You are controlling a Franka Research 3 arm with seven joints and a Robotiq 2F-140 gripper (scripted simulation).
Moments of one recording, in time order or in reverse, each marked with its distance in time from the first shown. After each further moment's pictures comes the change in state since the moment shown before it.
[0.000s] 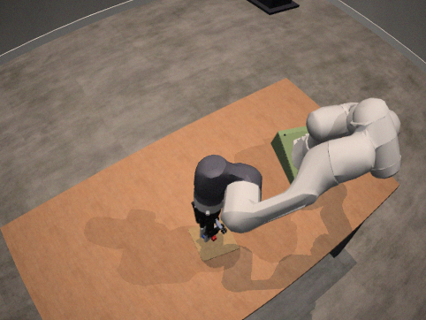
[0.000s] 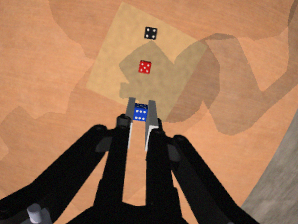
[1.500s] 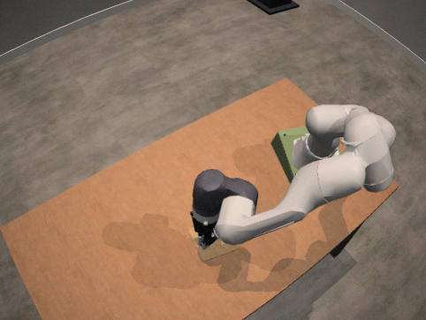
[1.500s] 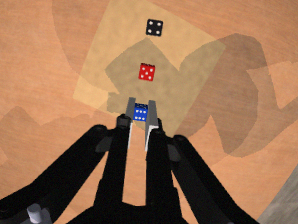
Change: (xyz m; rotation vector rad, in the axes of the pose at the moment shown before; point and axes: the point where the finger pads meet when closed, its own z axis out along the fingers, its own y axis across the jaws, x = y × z) arm -0.004 -0.002 0.062 0.001 -0.009 0.005
